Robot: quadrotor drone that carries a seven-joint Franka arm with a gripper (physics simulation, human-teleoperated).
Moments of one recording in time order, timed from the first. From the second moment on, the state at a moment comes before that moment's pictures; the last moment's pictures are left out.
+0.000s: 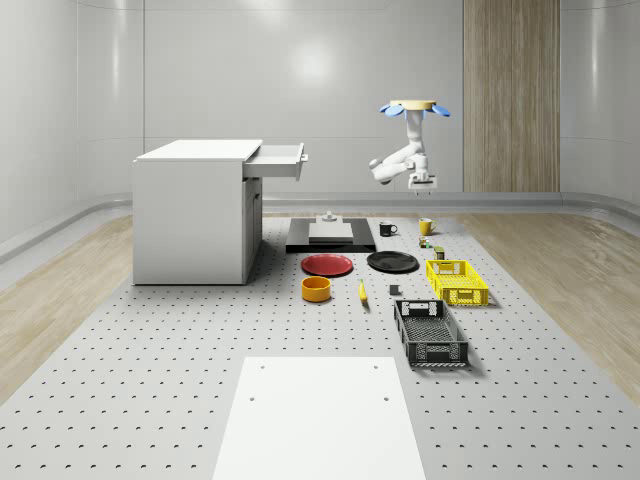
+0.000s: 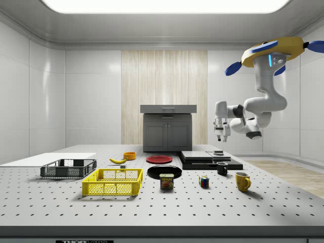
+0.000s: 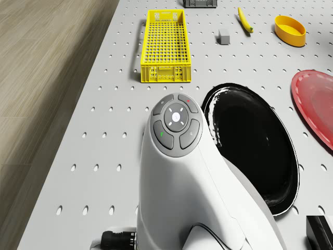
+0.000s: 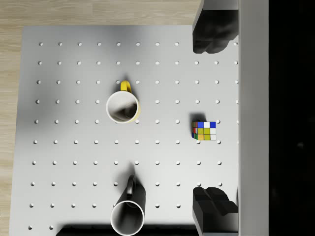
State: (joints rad) arm -1.00 -1.05 1.24 -2.90 -1.98 1.17 1.55
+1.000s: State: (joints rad) arm -1.07 -1.16 1.29 -2.89 -1.94 1.24 1.60
